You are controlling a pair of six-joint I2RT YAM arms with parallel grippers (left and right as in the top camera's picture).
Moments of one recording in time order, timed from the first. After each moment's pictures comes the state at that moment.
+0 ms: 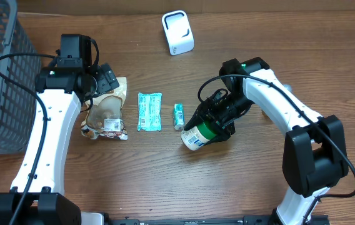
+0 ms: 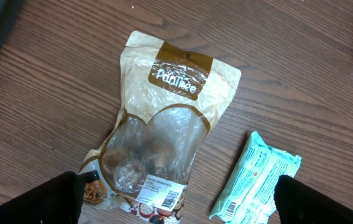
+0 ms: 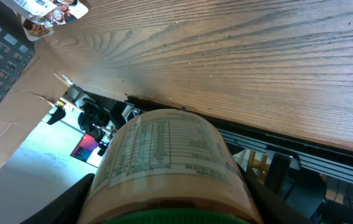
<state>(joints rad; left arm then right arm) -0.03 1.57 1.42 -0.98 -0.13 -0.50 0.35 1.93 1.46 -1.39 -0.89 0.54</state>
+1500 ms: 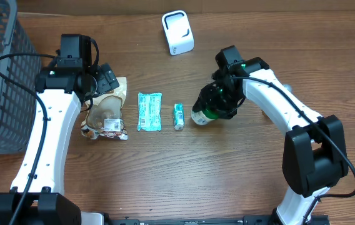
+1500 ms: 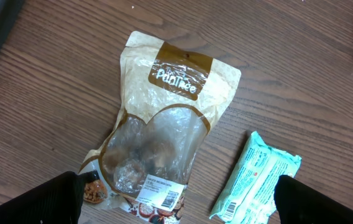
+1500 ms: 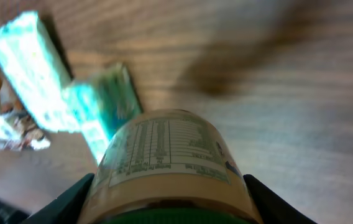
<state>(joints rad) -0.03 1.57 1.42 -0.98 -0.13 -0.50 0.35 1.93 1.46 -1.00 -0.44 0.54</state>
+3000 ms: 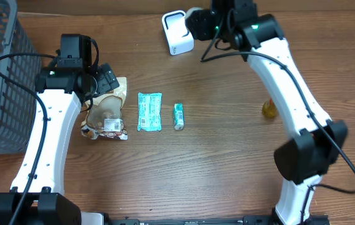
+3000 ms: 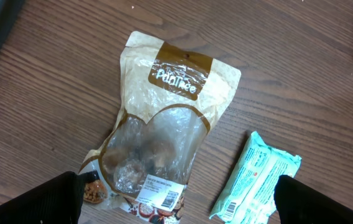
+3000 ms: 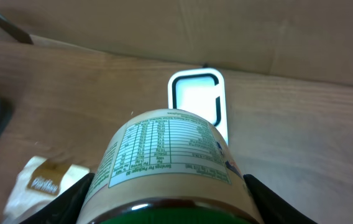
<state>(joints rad) -0.03 1.57 1.42 -0.98 -0.13 -0.50 0.35 2.05 2.07 -0.71 -0.15 0.20</state>
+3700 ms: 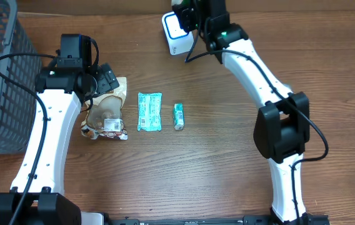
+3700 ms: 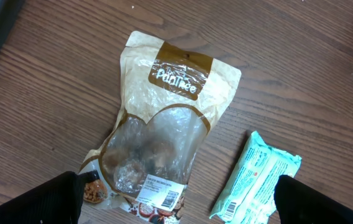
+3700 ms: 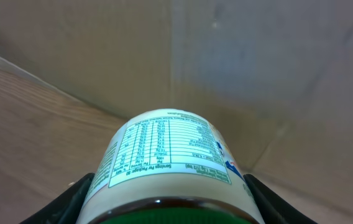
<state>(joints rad) -0.03 1.57 1.42 -0.98 -0.13 -0.50 0.39 2.29 2.07 -0.19 -0.01 -0.07</state>
